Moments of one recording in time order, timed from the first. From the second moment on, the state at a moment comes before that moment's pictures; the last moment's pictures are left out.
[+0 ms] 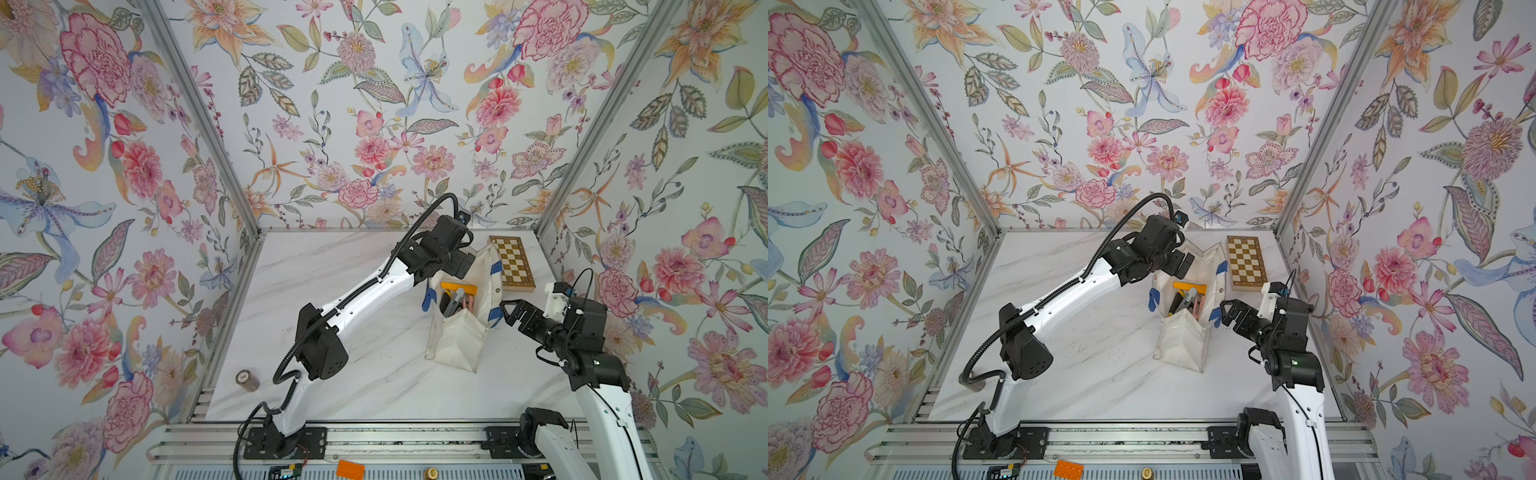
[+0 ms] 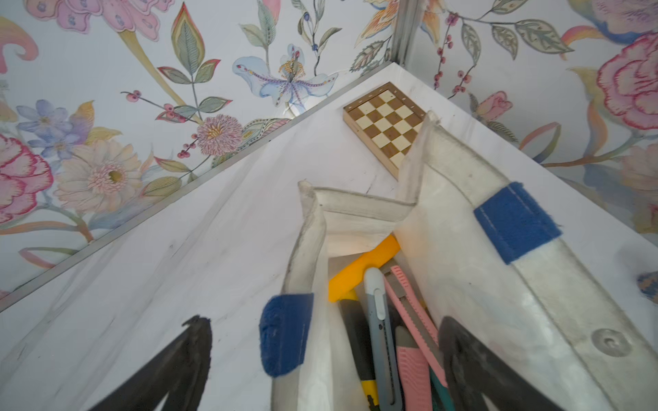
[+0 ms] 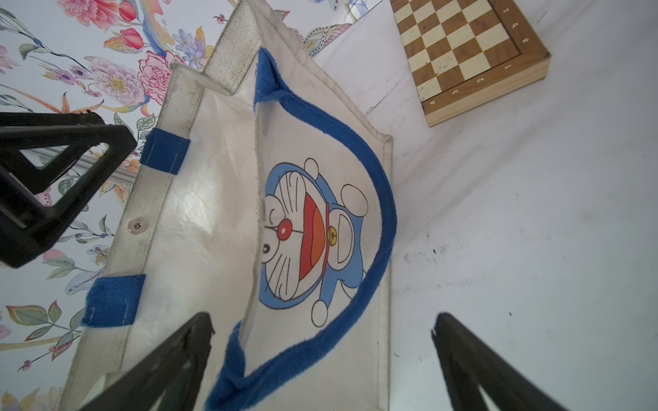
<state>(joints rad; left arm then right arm) -0.88 2.15 2.25 -0.77 -0.25 -0.10 -0.11 0.70 0.73 -0.64 -0.39 0.46</state>
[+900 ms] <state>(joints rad) -0.64 1.88 1.65 -0.69 -0.30 -0.15 -0.13 0.71 0.73 -0.64 -0.39 0.46</state>
